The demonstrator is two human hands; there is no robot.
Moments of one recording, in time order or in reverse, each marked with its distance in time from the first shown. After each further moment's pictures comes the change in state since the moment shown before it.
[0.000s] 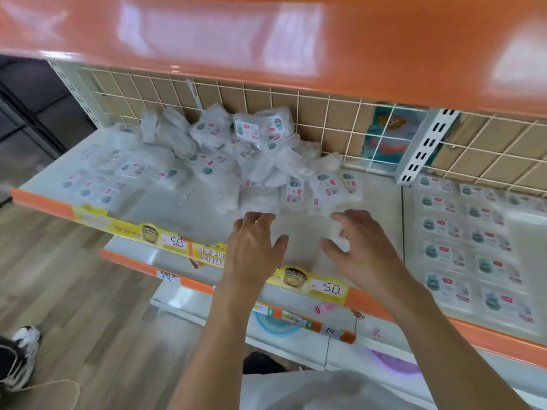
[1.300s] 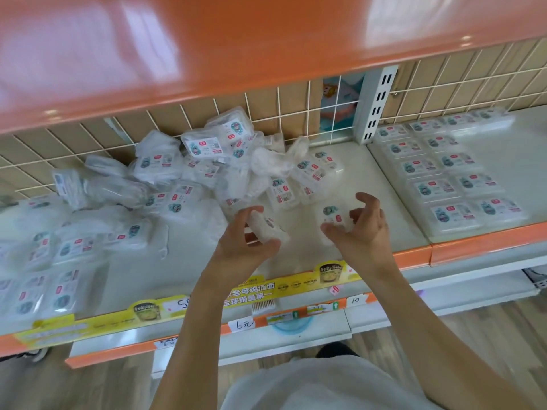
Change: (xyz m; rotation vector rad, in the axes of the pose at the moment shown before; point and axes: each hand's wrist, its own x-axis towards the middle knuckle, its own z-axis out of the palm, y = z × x) left_hand 0.068 -0.064 -0.044 -0.631 -0.516 0.118; right_hand 0.010 -0.051 0.070 0.561 0.554 0.626
